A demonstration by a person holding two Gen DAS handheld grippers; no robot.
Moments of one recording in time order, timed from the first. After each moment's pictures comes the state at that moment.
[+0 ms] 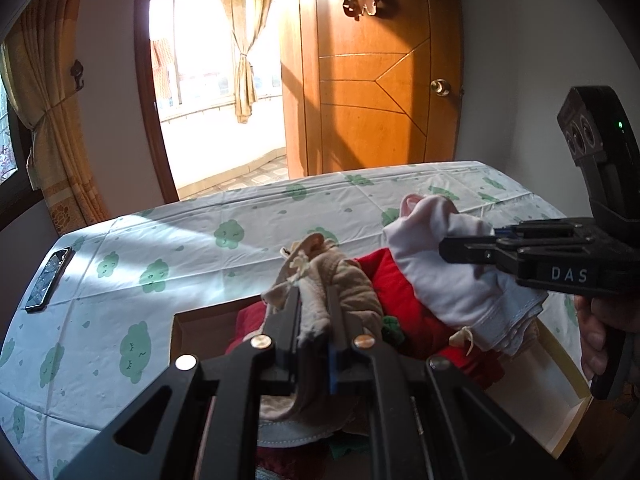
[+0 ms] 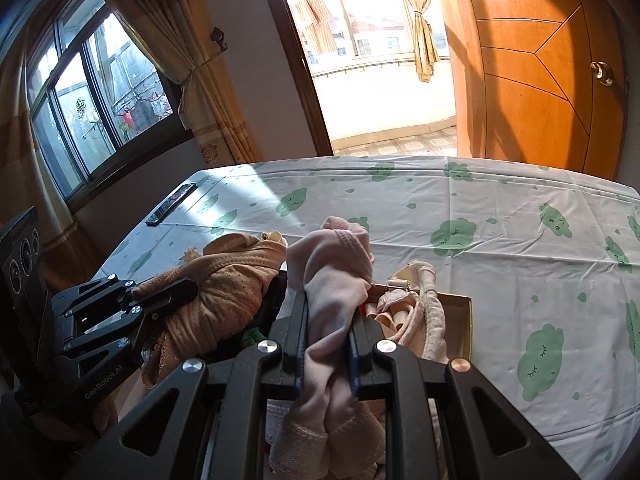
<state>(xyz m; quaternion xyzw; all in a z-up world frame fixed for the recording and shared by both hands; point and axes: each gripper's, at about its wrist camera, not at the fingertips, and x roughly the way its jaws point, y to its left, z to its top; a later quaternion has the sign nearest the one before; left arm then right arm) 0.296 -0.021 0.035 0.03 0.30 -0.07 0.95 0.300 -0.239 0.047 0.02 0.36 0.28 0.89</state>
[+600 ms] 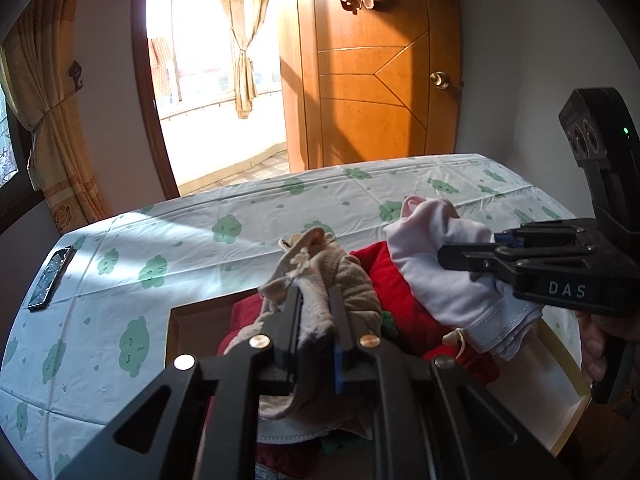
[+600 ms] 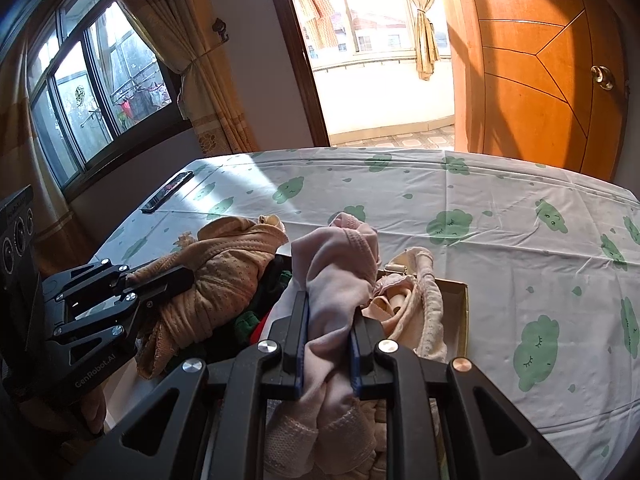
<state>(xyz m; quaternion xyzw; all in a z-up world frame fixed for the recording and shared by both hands) 0.294 -0.030 0.034 0.04 0.31 -0.06 0.95 0.294 -0.238 0.041 0.01 0.36 0.28 0.89</state>
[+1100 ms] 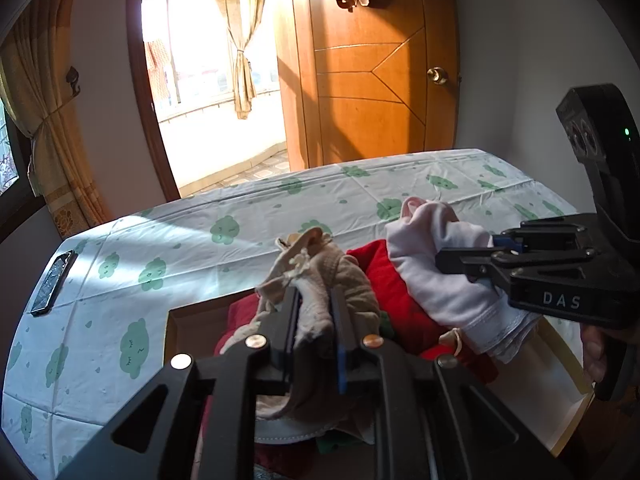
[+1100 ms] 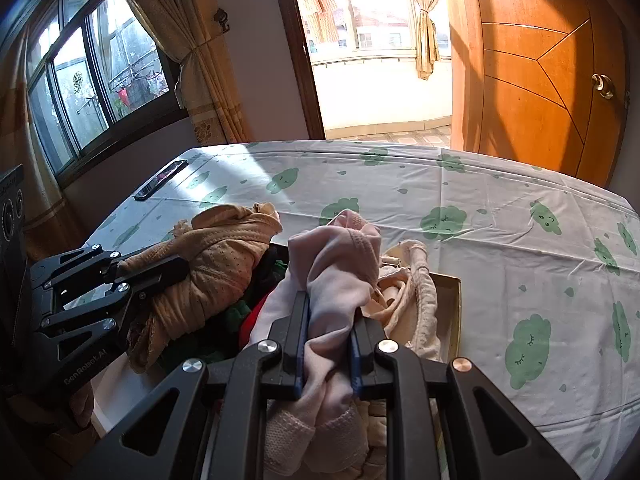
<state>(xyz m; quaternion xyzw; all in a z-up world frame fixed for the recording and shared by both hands) 0.295 -0.036 0.034 0.05 0.31 -0.06 0.95 0.291 -0.237 0.037 -0.02 0.37 0.27 0.89</state>
